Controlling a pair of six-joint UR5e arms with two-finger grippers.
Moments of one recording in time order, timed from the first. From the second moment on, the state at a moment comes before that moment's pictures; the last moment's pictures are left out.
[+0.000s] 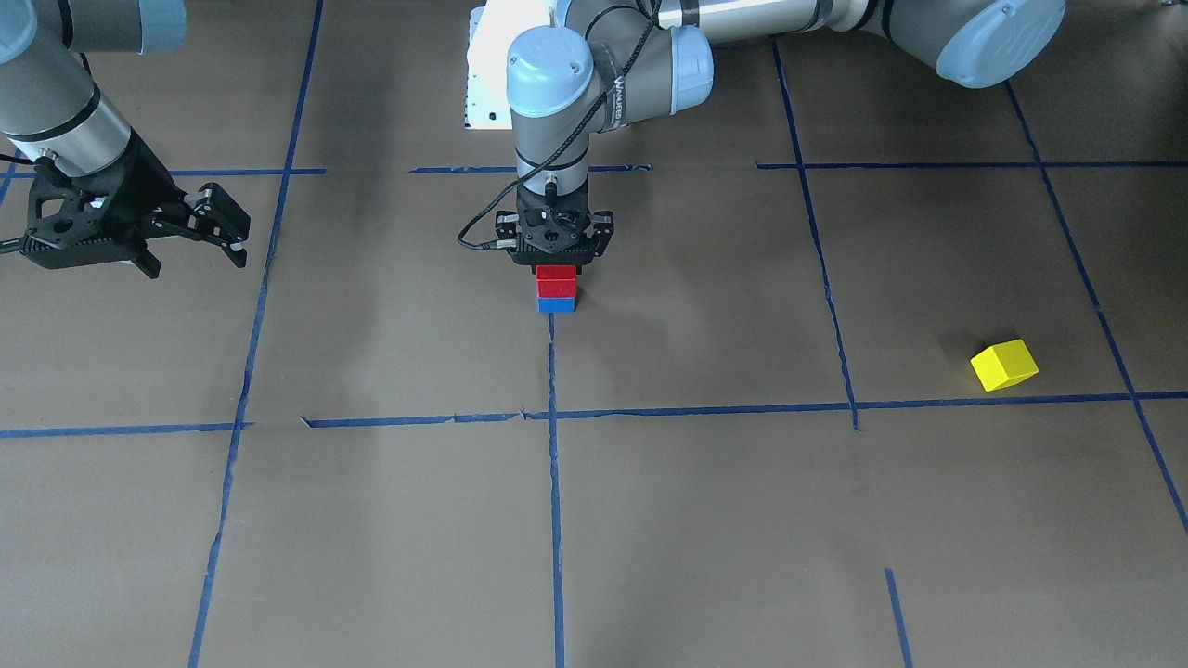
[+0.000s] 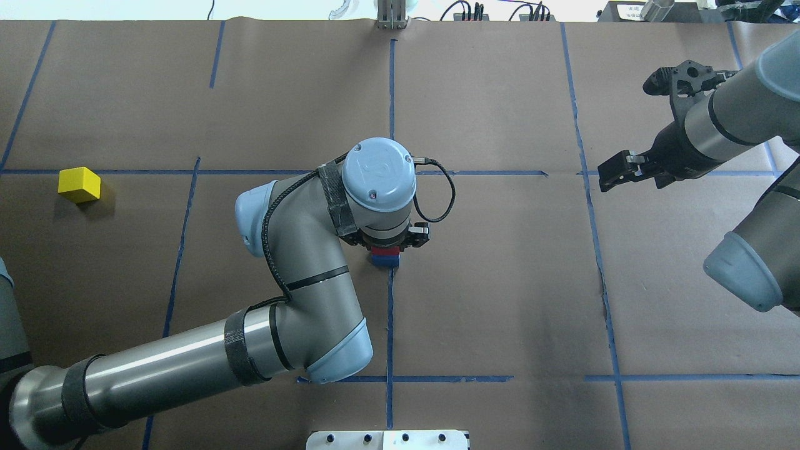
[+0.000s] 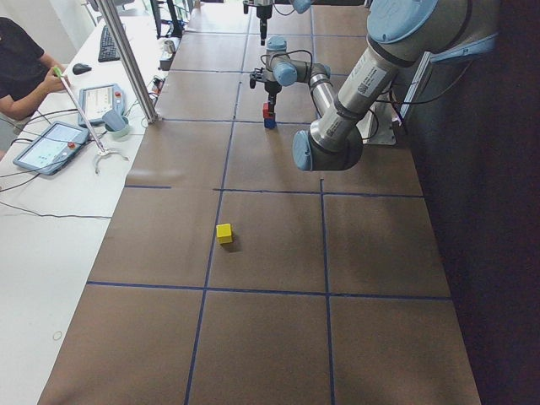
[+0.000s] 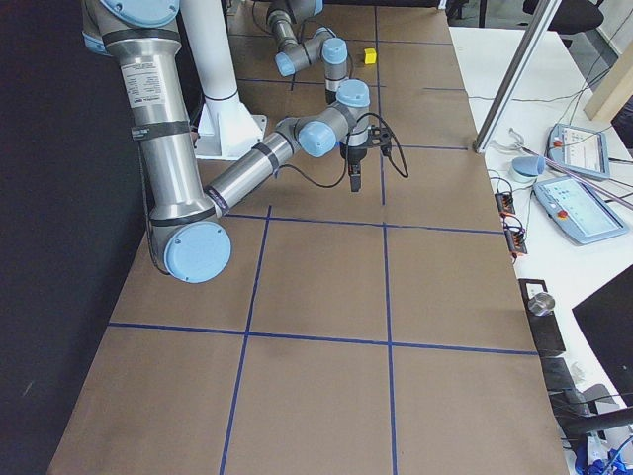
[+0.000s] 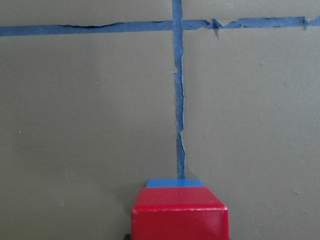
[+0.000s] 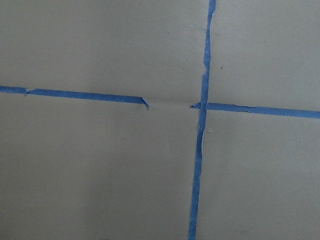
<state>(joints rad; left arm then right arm) -0.46 -2.46 -1.51 -1.51 -1.81 -1.22 0.92 -1.37 2.03 -1.56 2.12 0.81</state>
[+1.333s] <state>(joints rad) -0.44 -2.46 -1.52 -1.51 -1.81 -1.22 0.92 -1.37 2.02 -1.56 2.12 0.81</state>
